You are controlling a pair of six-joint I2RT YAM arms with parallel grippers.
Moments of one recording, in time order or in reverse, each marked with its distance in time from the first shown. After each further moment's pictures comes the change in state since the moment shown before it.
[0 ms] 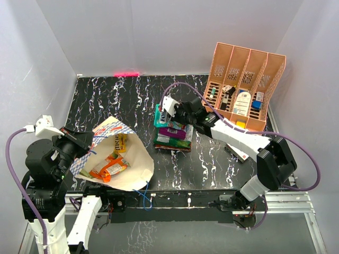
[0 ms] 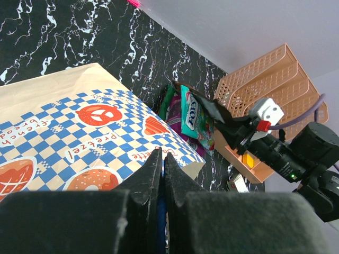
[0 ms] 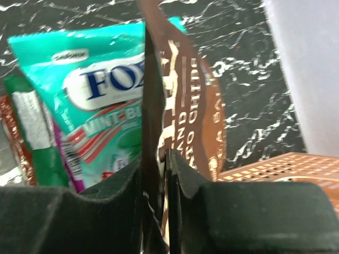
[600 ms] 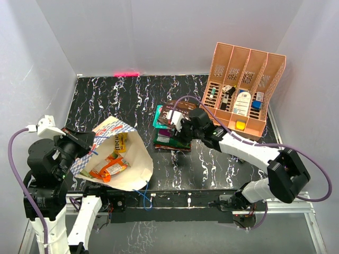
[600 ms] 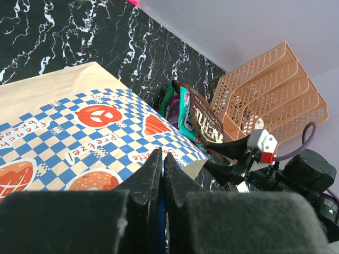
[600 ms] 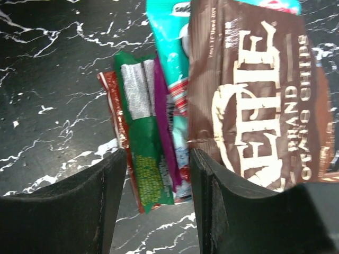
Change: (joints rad) left arm -0.002 -0.005 -0.018 0.012 0.010 0.001; right arm 0.021 -0.159 -0.260 0.039 -0.203 0.189
